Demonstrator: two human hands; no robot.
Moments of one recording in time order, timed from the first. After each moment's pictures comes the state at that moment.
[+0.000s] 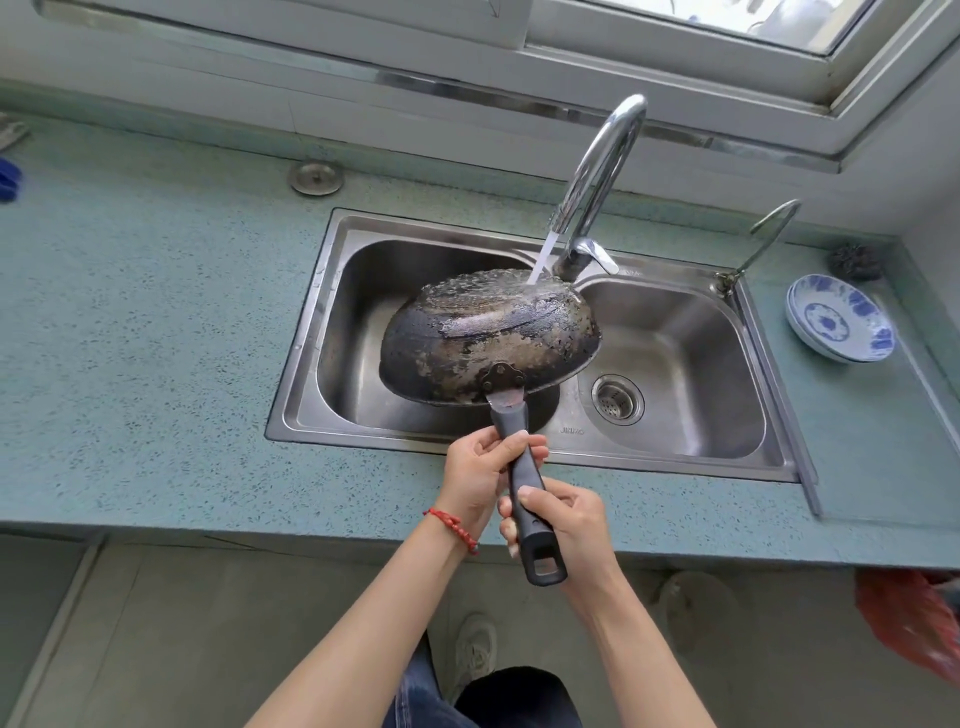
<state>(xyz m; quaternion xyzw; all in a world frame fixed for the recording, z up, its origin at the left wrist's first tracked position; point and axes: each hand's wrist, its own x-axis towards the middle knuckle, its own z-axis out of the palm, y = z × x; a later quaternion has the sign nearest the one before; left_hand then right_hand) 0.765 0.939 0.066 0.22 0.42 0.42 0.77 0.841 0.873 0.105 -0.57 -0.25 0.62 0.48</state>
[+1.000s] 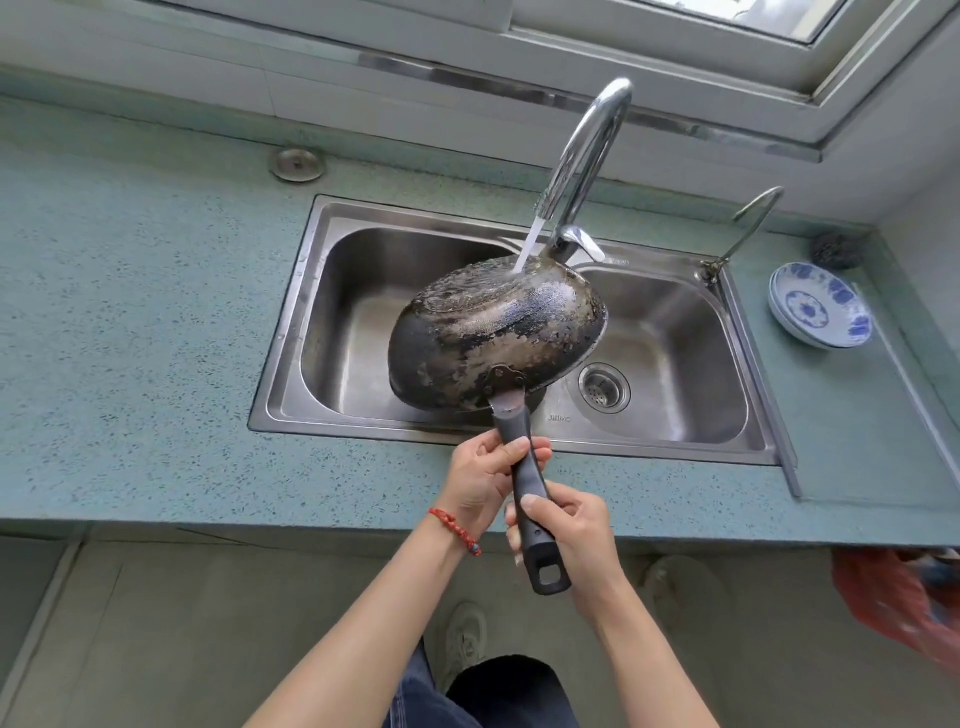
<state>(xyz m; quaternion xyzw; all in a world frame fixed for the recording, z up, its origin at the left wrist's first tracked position) 0.771 0.927 0.065 0.16 0.36 0.39 0.83 0.854 0.854 0.097 -0.62 -0.28 0.57 0.45</state>
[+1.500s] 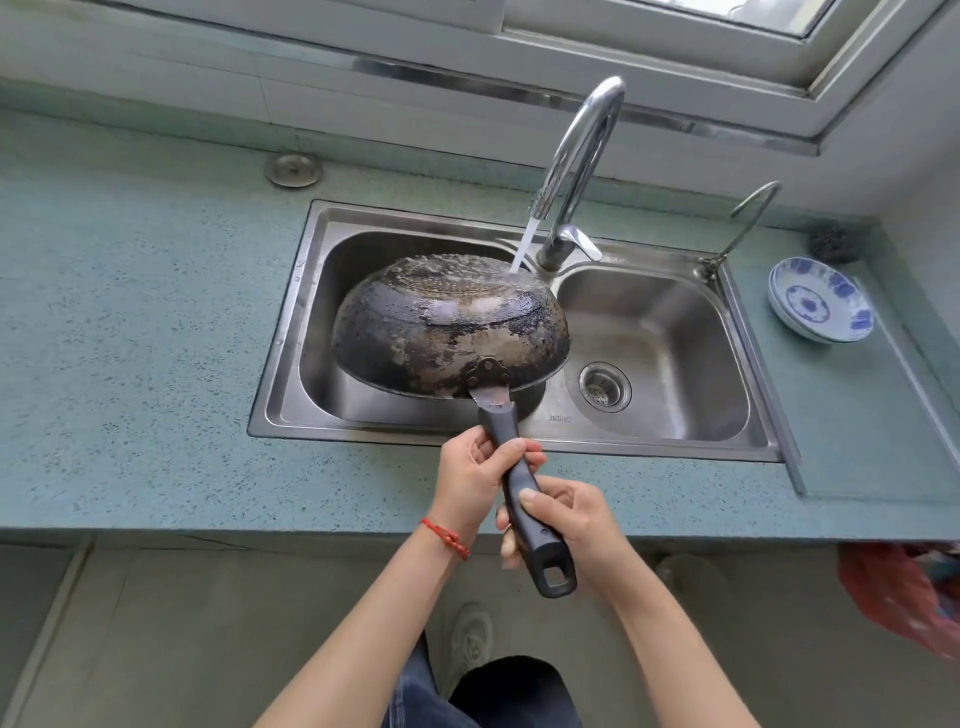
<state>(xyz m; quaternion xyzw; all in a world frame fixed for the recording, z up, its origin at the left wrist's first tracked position) 0.763 0.922 0.072 0.34 0.43 0.42 0.72 0.865 0.861 0.106 -0.53 -0.30 0.68 0.40</state>
